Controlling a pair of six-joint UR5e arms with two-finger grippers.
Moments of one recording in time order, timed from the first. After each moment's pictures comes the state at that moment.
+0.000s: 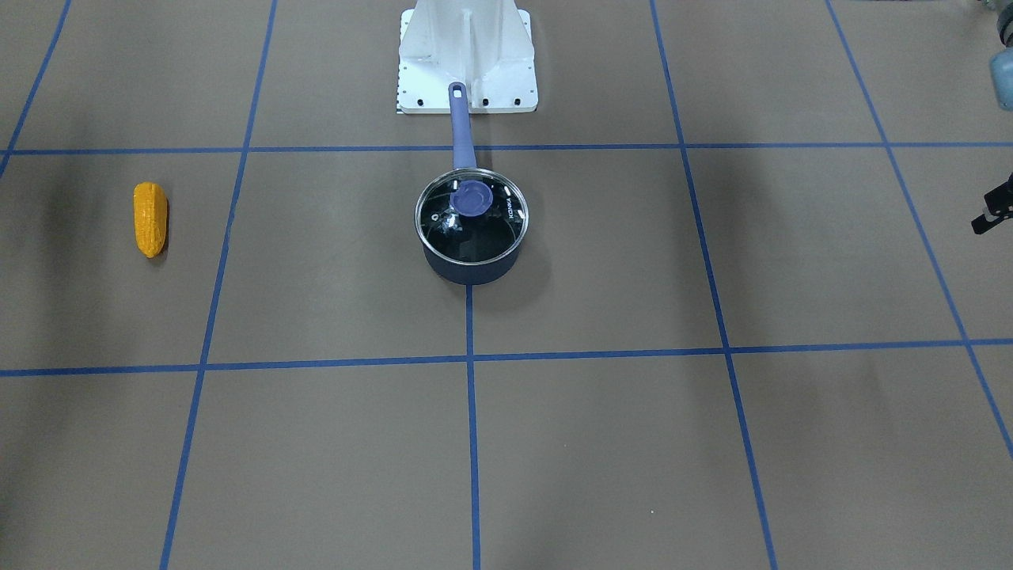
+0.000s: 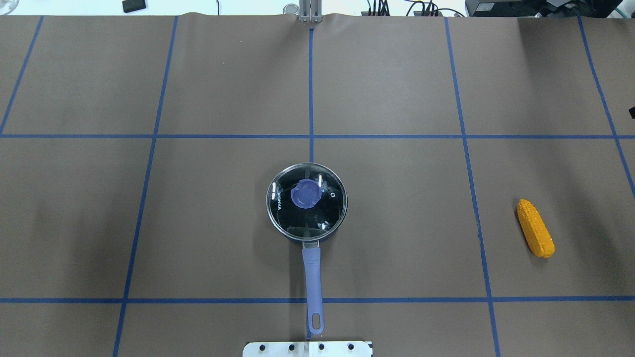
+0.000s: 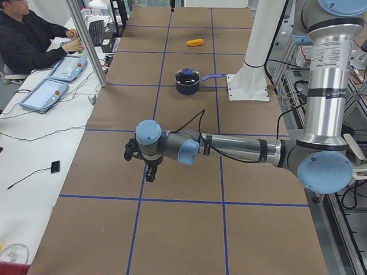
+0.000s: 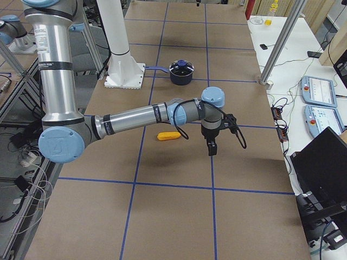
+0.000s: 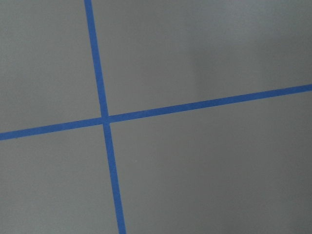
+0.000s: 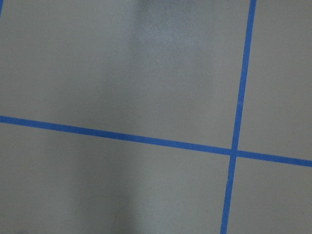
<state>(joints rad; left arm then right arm) -1.41 -1.58 -1.68 -1.77 -2.43 -0.19 1.35 -1.50 1.76 -1.52 2.24 0.19</state>
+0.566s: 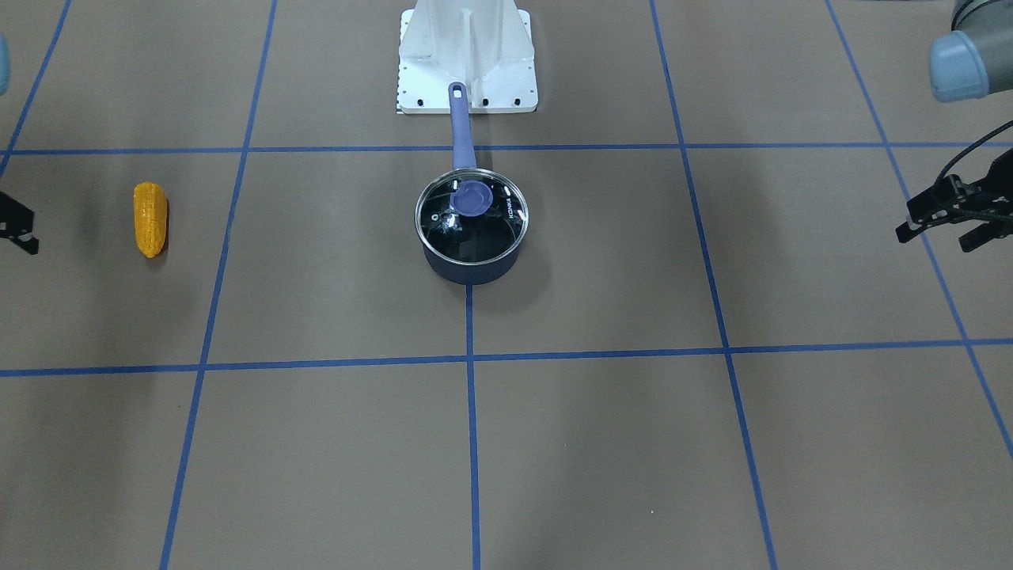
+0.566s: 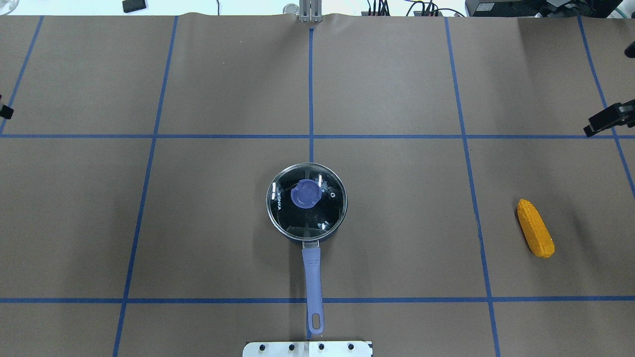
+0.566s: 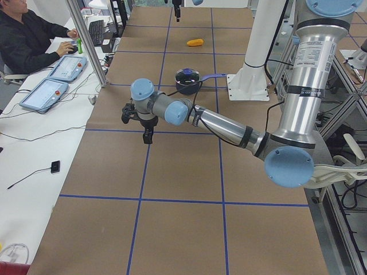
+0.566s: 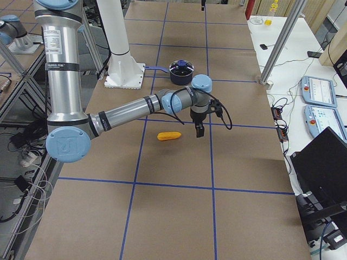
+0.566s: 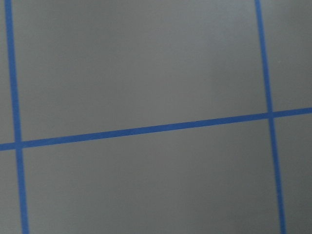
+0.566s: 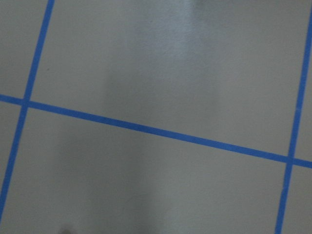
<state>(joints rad) -1.28 -1.78 -1.81 -1.55 -2.42 -0.42 1.14 -1.54 1.92 -1.52 2.26 0.41</state>
